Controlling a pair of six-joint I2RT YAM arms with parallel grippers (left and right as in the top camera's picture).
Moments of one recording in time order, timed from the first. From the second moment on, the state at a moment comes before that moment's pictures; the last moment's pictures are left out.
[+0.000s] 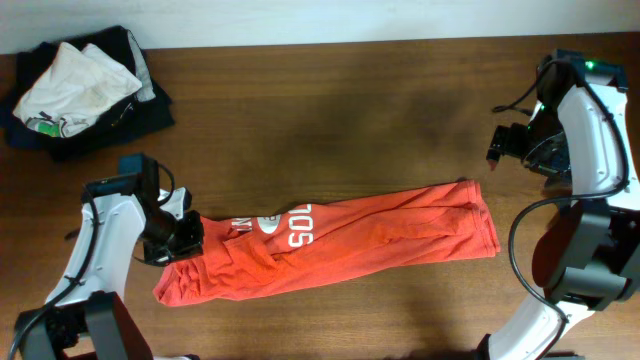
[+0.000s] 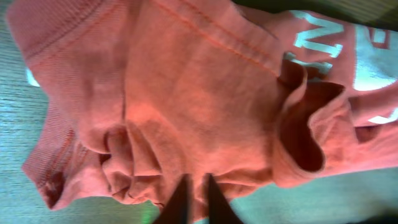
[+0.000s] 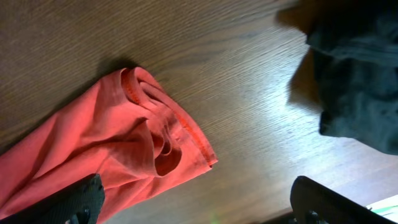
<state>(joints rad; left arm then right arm) 0.17 1.58 1.03 -1.12 0.22 -0.05 -0.24 1.98 1.81 -1.48 0.06 0.22</state>
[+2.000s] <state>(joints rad) 0.16 1.80 1.53 -1.40 0.33 -0.05 -0.18 1.93 1.15 -1.08 -0.23 0.12</state>
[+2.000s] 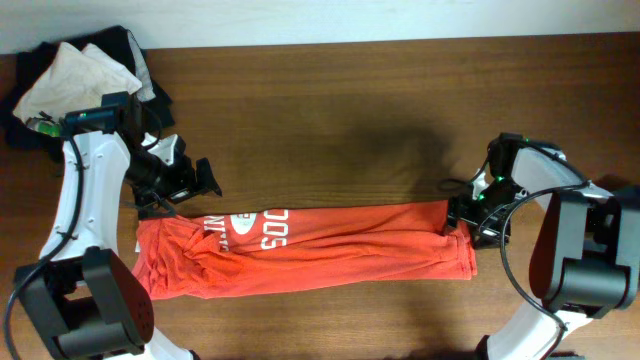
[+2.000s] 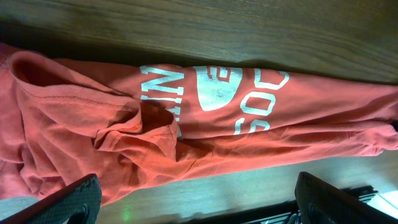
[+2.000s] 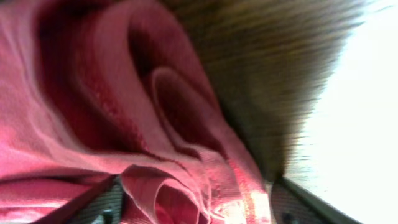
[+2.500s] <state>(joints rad) 0.16 1.80 1.53 -1.41 0.33 -0.05 -0.28 1.89 1.39 -1.36 -0.19 0.15</state>
